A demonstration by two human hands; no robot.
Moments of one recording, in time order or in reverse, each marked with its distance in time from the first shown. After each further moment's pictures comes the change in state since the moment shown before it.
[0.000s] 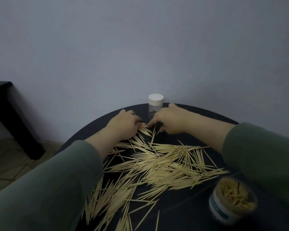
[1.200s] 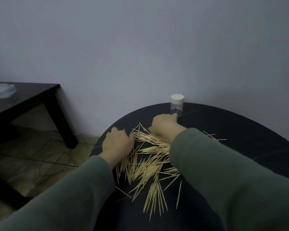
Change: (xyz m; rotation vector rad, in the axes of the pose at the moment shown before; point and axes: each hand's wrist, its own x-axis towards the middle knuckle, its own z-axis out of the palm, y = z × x) left_hand -0.132 -0.029 0.001 -0.154 0.061 -0.586; right_hand 0.026 -0.117 -0.031 0.157 -0.103 0.469
